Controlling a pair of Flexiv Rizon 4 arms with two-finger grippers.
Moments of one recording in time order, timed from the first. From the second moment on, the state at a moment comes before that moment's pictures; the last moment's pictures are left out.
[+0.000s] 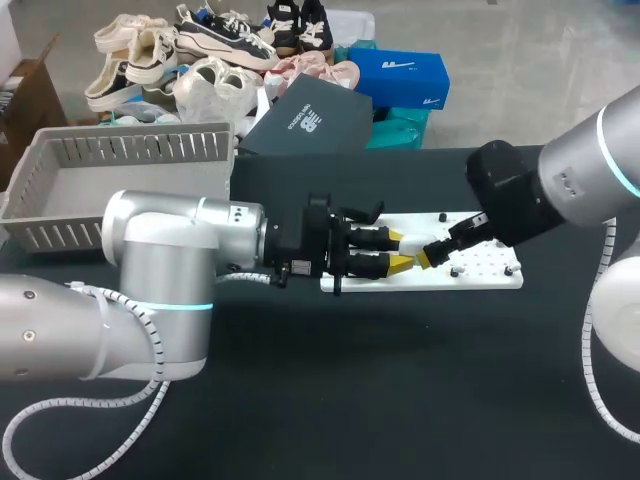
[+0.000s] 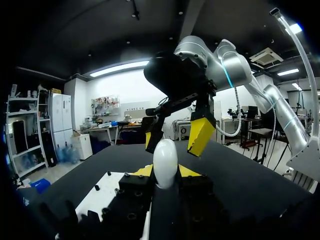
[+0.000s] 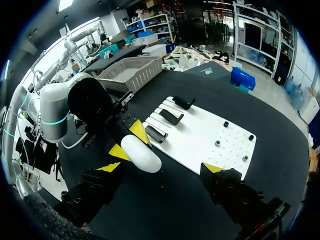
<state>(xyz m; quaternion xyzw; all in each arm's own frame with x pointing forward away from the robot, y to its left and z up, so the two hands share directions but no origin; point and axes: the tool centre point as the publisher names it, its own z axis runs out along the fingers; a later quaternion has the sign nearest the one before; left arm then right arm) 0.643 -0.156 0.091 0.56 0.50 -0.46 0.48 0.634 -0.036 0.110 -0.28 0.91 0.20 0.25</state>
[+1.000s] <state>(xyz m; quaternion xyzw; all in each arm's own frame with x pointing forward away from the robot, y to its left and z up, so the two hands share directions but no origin) 0.643 -0.155 0.091 0.56 0.50 -0.46 0.48 0.644 -0.040 0.108 -0.27 0.91 0.18 0.25</state>
